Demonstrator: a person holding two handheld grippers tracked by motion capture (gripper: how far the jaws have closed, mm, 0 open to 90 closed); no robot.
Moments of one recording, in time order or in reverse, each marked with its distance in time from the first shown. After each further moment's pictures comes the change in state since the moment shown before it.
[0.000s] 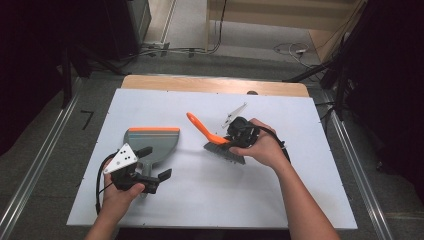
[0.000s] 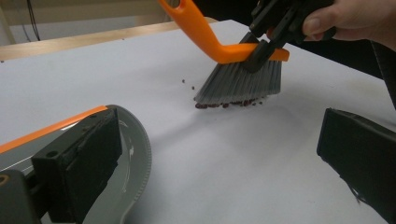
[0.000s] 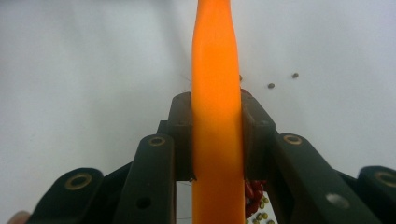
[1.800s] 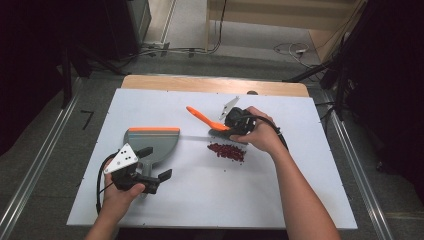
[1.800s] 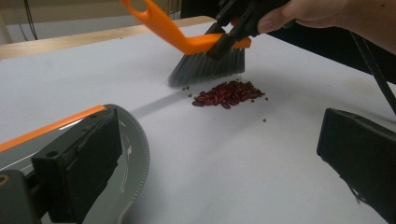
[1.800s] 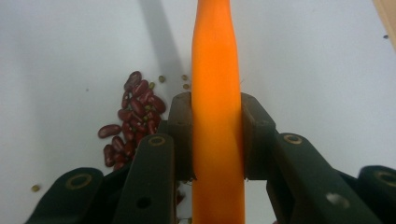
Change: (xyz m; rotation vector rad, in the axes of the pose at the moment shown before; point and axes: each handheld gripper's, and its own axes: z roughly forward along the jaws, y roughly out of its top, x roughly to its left) left arm 0.000 0.000 0.001 0.002 -0.008 0.000; right arm -0.036 0.014 0.016 0.031 -0.186 -0.154
